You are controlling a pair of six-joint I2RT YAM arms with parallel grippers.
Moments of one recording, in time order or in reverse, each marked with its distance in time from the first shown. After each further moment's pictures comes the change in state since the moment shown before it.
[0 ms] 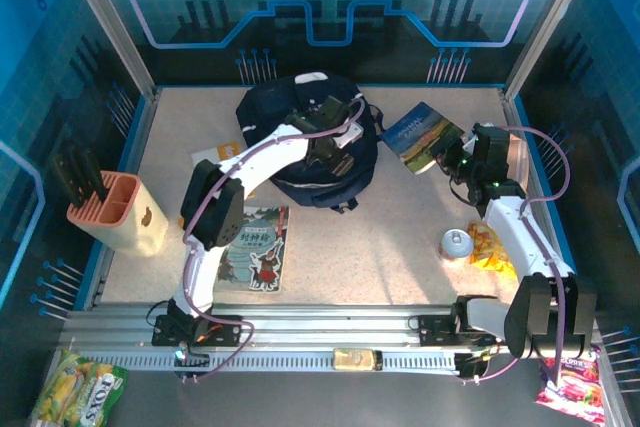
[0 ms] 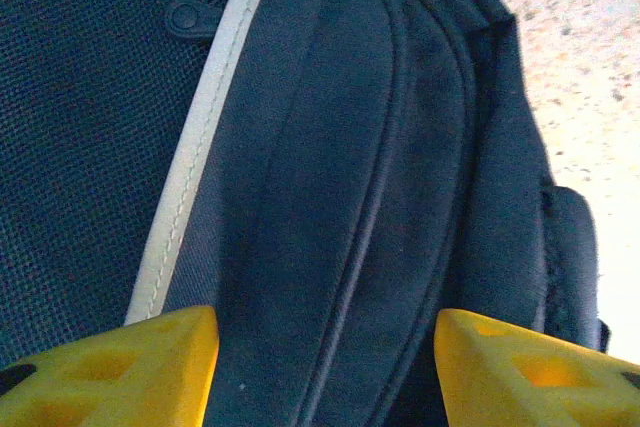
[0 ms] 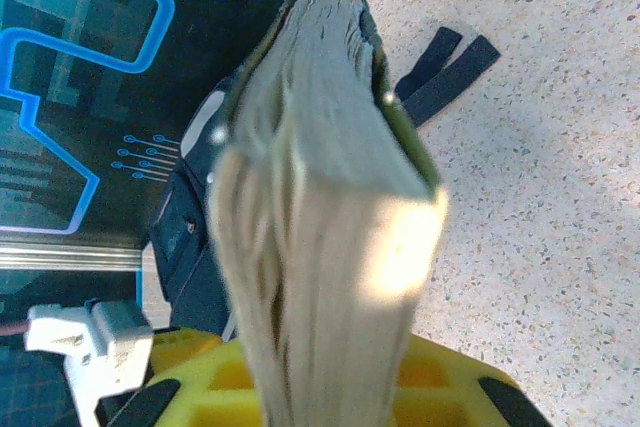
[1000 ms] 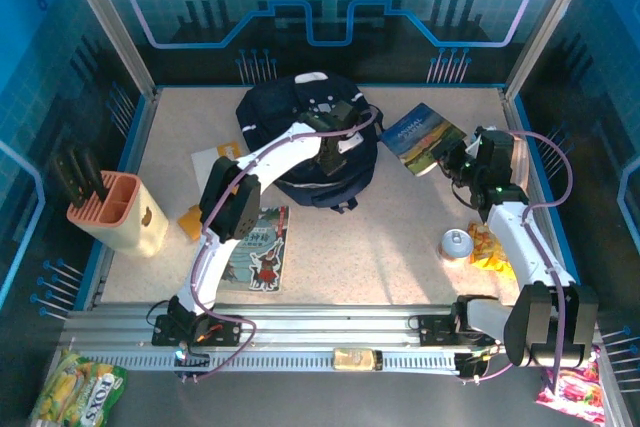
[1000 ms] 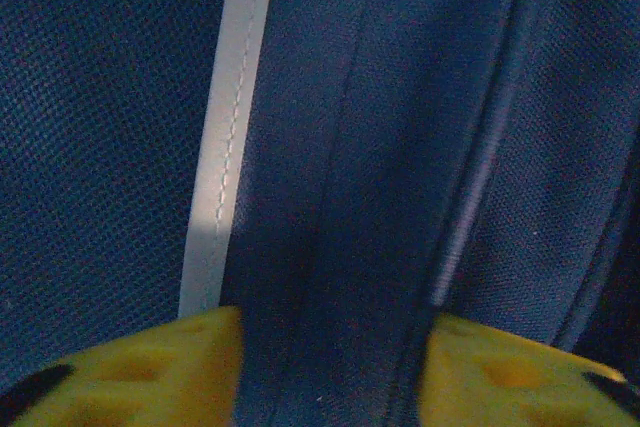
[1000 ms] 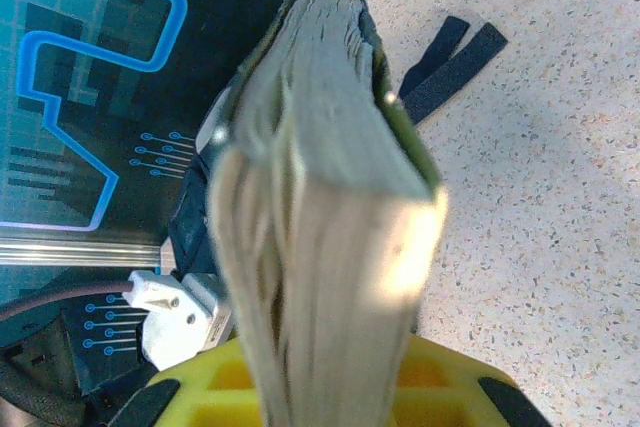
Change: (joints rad) left arm -0.019 0.122 0.127 -0.127 -0.199 0.112; right arm -0.016 -0.047 -0.029 -0.001 -0.029 0.029
